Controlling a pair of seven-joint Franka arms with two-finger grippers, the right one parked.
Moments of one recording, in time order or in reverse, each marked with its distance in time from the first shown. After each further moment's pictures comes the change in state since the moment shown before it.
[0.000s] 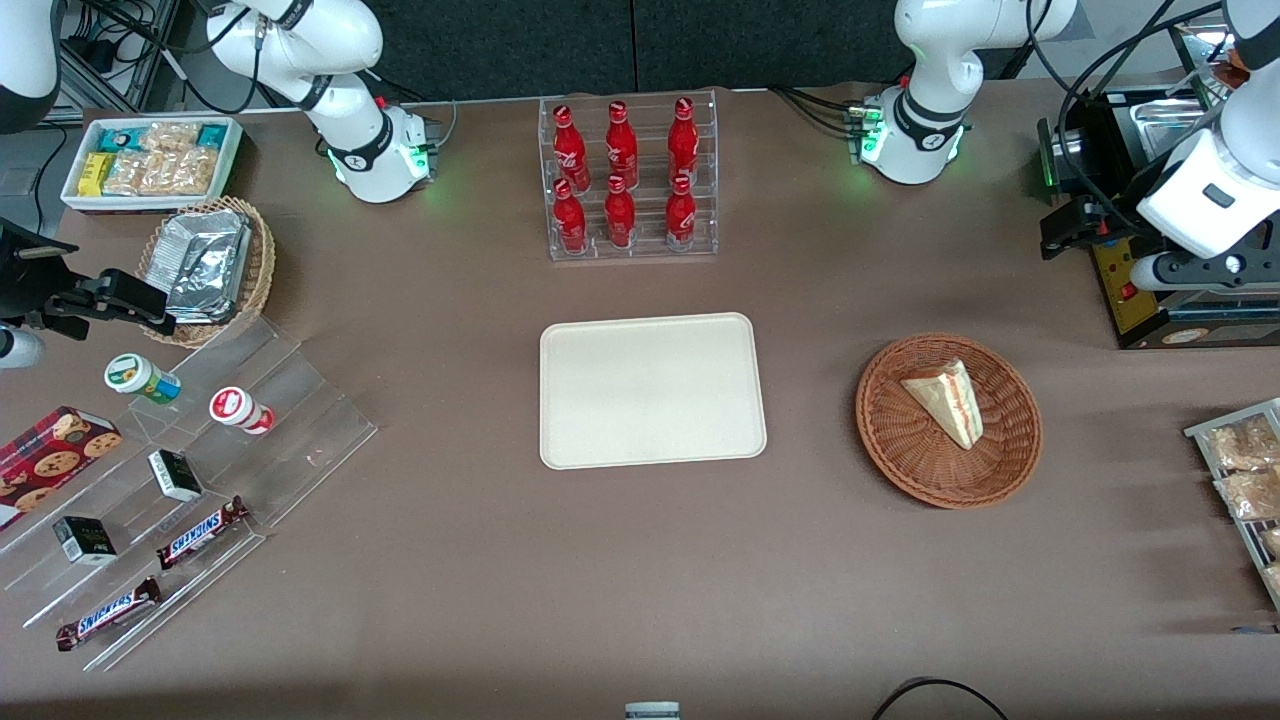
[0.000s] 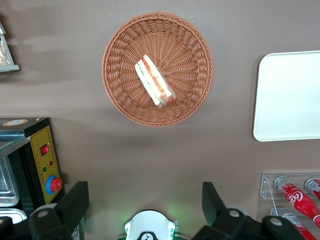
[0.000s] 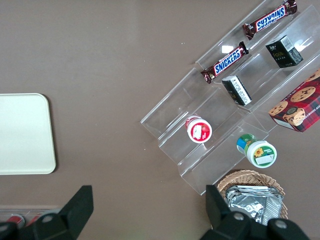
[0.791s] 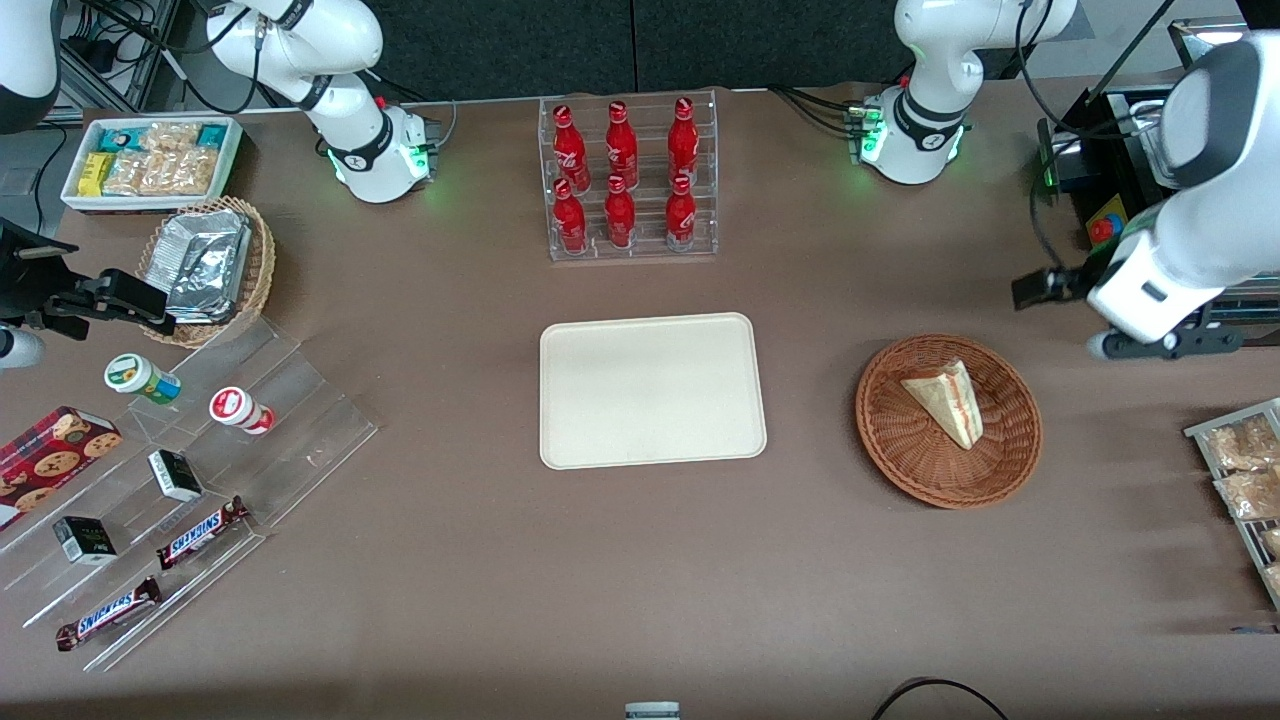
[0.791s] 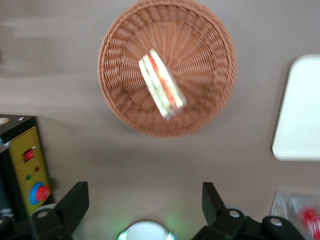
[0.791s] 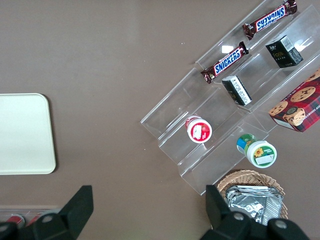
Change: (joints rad) arm -0.001 0.081 0.020 -0.199 0.015 0.230 -0.088
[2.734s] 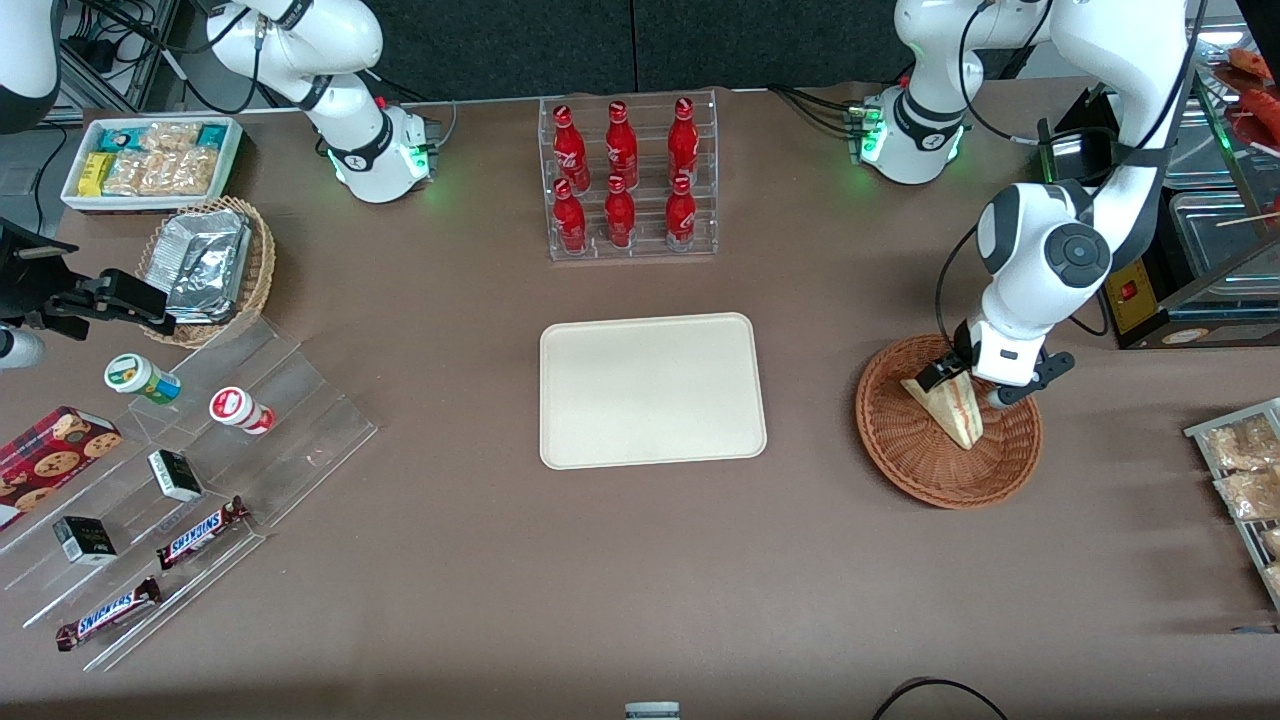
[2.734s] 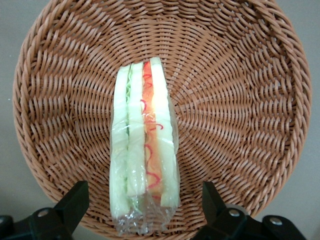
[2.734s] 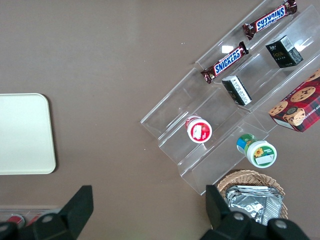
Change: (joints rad) arm -0.028 0.099 -0.018 -0.579 0.000 0.902 -0.457
